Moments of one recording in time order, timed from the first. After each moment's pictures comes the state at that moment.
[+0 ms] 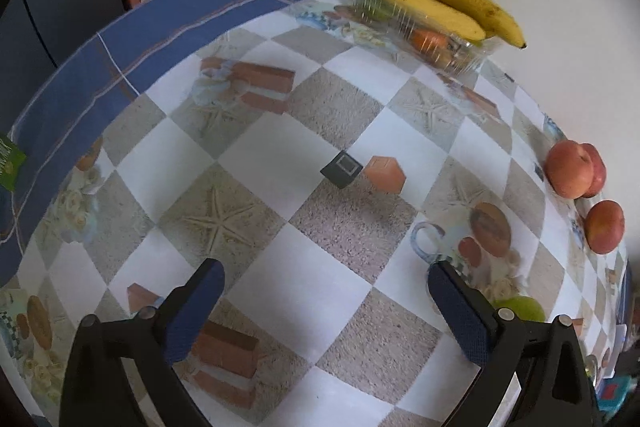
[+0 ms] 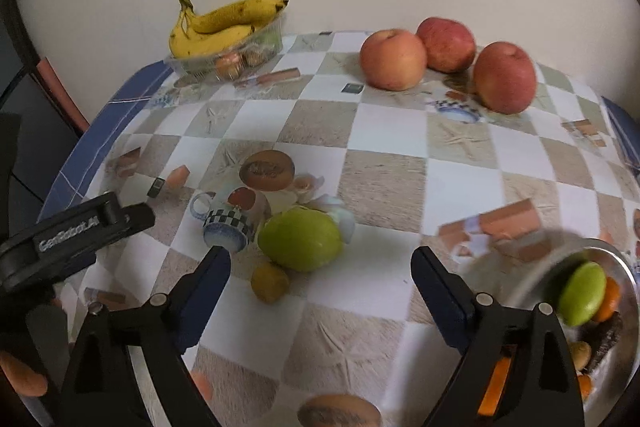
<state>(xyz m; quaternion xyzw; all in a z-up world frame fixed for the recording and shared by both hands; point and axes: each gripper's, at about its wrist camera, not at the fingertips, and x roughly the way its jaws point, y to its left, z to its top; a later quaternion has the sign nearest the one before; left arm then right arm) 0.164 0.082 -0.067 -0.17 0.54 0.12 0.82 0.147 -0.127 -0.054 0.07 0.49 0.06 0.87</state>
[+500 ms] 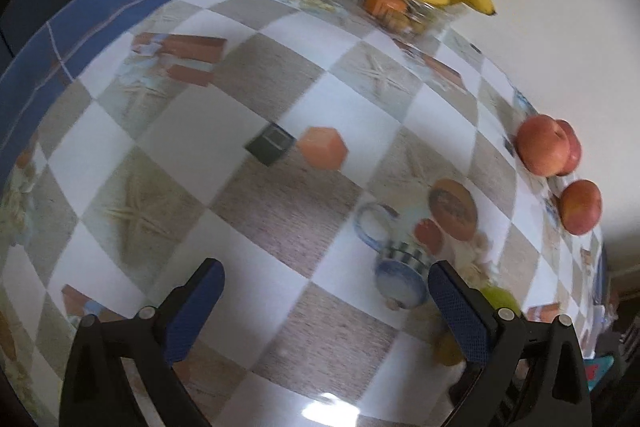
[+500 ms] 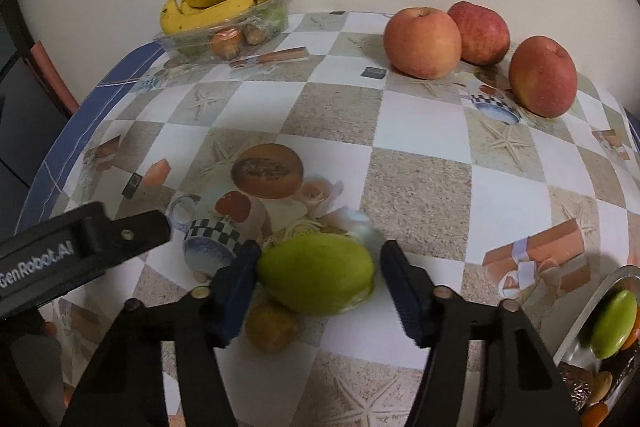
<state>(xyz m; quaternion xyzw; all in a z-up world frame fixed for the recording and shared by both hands) 0.177 0.056 -0.078 -0.20 0.56 0.04 0.80 0.170 -0.107 -0.079 0.04 0.50 0.07 0.86</state>
